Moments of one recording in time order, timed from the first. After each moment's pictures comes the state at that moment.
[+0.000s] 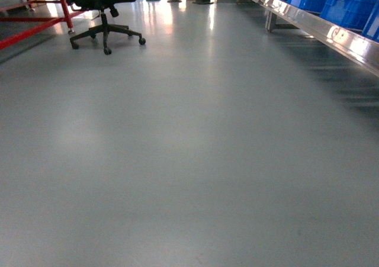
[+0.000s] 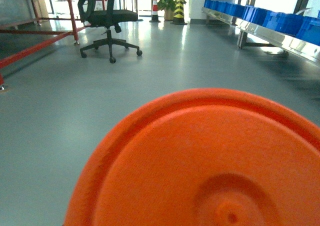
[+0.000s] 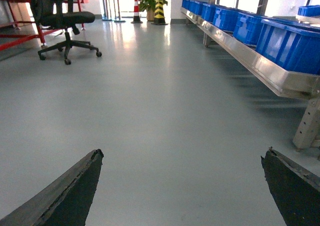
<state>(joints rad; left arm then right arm) 0.00 0.01 0.01 -0.01 0.00 -0.01 0.00 0.00 0.01 -0.01 0.00 0.00</state>
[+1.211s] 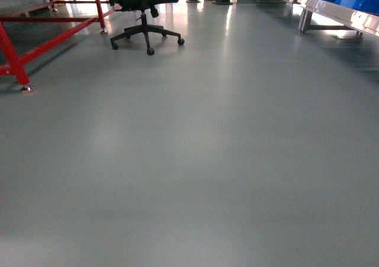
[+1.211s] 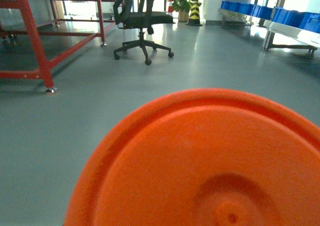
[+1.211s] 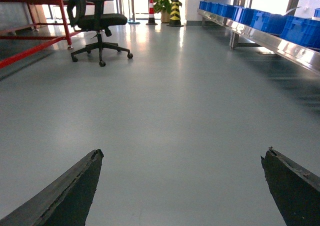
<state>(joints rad) 0.00 0.01 0.01 -0.01 0.00 -0.01 0.00 0.00 0.01 0.00 0.00 0.00</state>
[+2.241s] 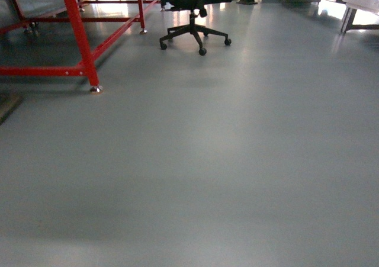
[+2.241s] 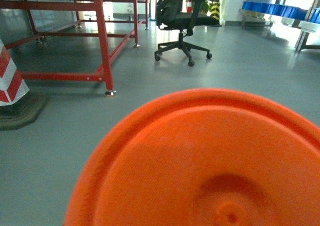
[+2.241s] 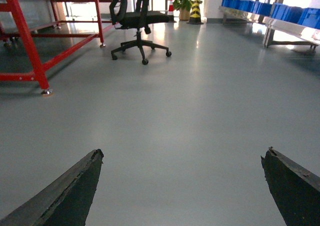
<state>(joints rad) 0.00 0.01 0.01 -0.01 0.00 -0.01 0.00 0.00 0.01 0.00 0.00 0.00</state>
